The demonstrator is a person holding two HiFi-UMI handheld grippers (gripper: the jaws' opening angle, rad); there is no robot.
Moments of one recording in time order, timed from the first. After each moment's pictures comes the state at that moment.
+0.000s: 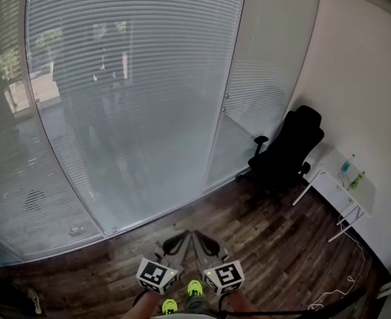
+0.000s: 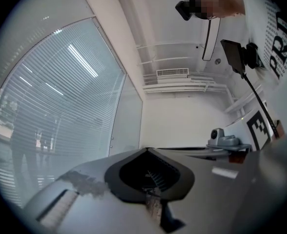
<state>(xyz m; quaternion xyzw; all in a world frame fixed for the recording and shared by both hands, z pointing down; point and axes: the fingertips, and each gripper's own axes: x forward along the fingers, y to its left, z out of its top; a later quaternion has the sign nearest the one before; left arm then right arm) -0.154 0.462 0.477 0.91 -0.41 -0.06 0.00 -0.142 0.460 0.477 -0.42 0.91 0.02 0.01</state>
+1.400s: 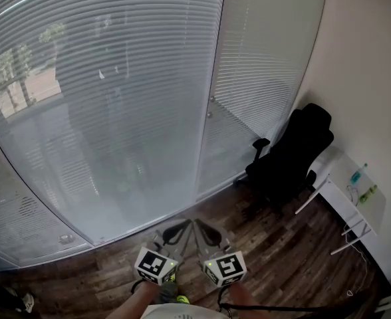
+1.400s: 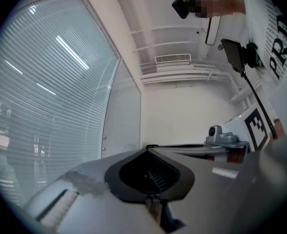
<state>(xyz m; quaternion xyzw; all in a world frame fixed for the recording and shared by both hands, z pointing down) -0.012 0.214 0.470 0.91 -0.41 -0.03 -0.03 0.000 0.211 0.467 -0.41 0.91 0.02 0.03</state>
